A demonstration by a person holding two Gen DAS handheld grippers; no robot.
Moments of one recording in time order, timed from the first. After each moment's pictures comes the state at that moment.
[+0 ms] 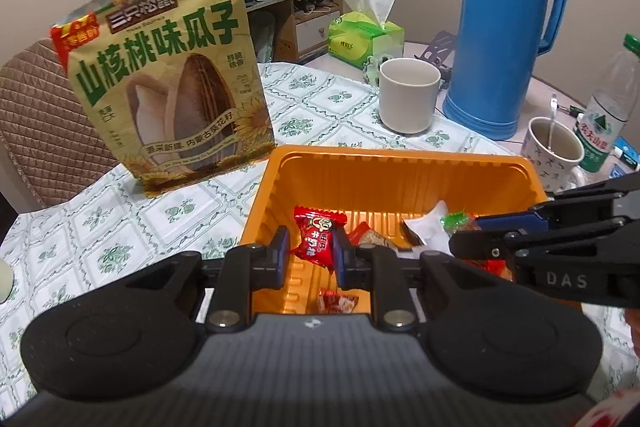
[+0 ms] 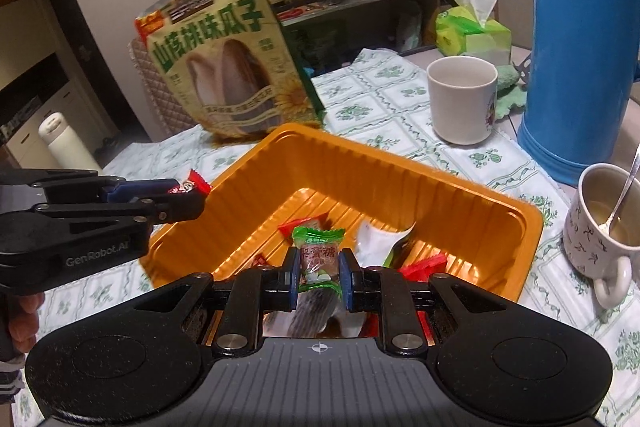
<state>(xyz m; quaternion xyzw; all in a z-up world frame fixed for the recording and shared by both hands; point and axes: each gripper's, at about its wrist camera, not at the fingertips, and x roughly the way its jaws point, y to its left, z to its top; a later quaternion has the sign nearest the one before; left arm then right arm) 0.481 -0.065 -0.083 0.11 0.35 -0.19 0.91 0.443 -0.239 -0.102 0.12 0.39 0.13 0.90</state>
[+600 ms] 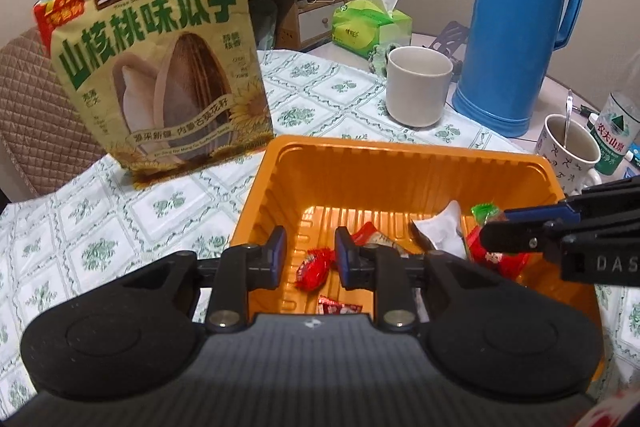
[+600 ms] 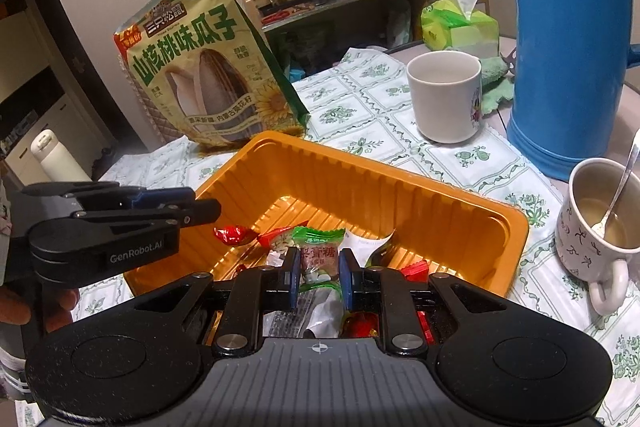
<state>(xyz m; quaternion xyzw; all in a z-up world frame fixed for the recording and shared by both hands) 0.497 -0.066 -0.102 0.10 0.36 -0.19 0.91 0.450 -0.259 -0.106 0.14 0.40 0.13 0.90</state>
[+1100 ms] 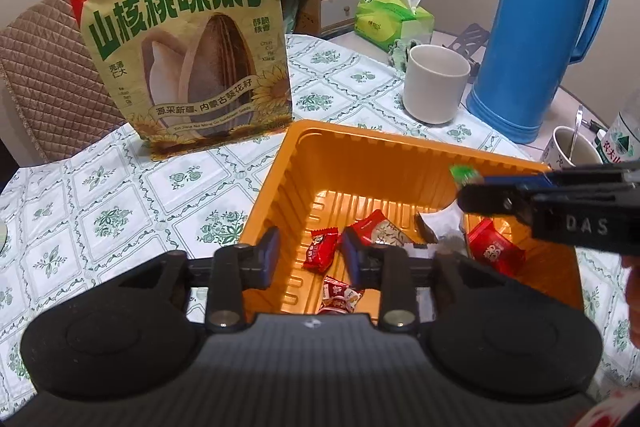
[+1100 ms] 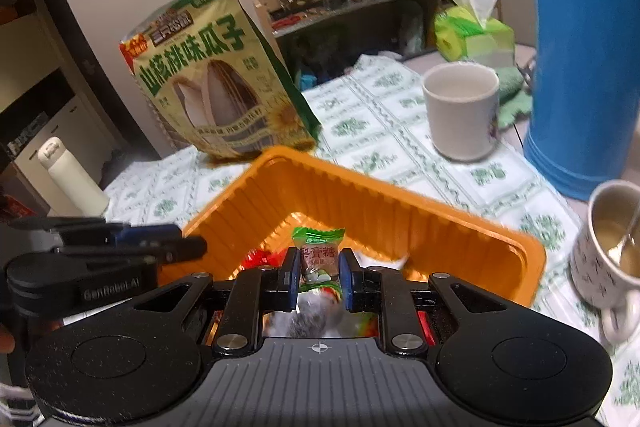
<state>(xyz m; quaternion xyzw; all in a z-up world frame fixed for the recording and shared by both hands) 0.493 -0.057 -0.090 0.07 0.39 -0.16 0.90 0.470 -0.254 -0.099 0.14 0.38 0.15 0.90</state>
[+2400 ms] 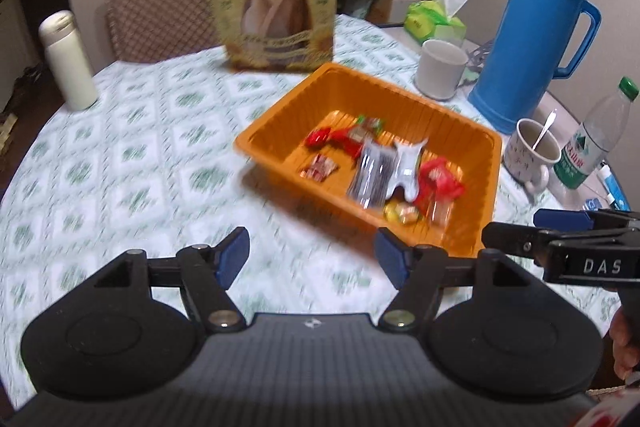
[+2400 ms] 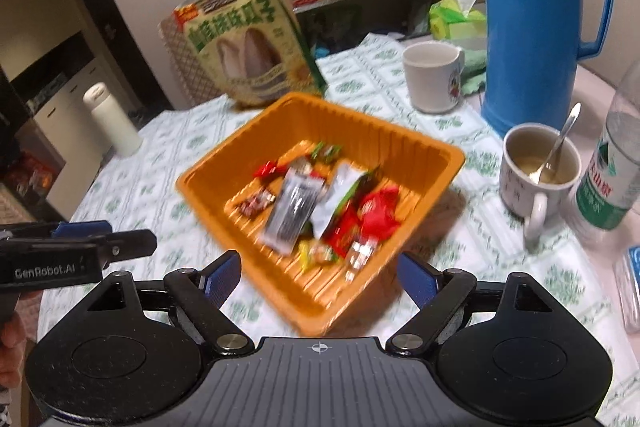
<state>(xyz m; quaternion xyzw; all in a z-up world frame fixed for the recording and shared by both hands) 0.310 -0.067 -0.043 -0.02 0.42 -0.02 0.91 0.341 -0.292 -0.066 0.11 0.42 0.18 0.88</state>
